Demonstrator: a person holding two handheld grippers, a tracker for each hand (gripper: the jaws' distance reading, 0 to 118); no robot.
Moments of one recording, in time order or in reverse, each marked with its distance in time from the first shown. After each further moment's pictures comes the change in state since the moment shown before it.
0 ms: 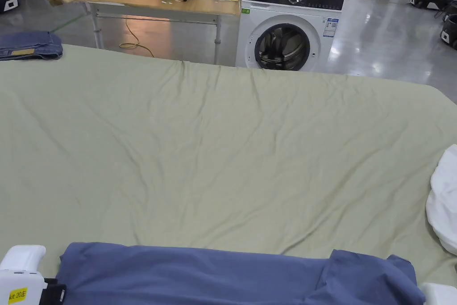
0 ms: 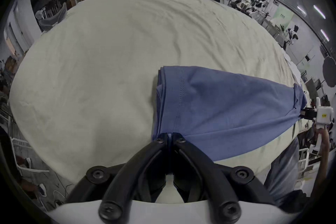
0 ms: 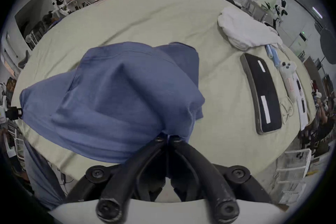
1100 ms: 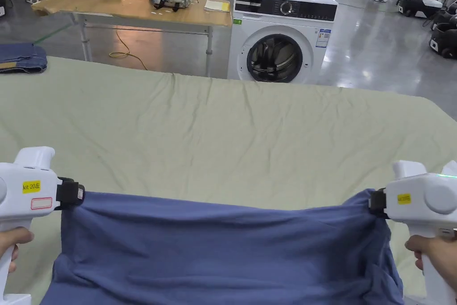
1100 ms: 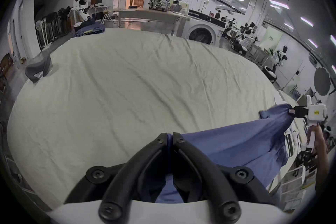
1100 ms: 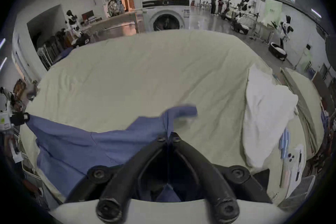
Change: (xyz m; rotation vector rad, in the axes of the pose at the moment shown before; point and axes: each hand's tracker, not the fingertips) left arm 0.018 0.178 0.024 0.273 -0.089 0.001; right arm -0.027 0.213 0.028 0.248 0.122 0.016
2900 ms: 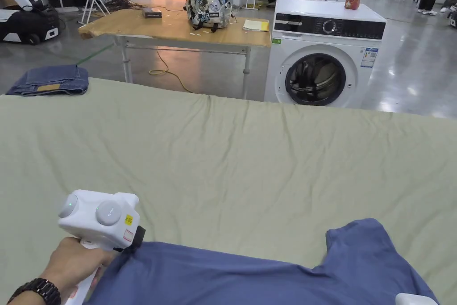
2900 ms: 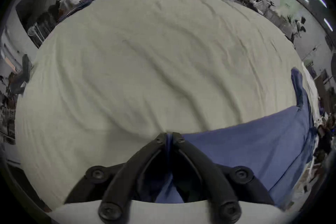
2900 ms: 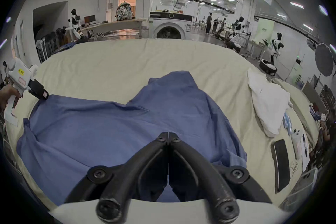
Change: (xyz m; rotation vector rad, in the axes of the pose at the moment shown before) left arm 0.006 0.033 -0.175 -0.333 0.142 -0.111; right arm -0.093 -0.115 -0.030 0.147 -0.120 0.069
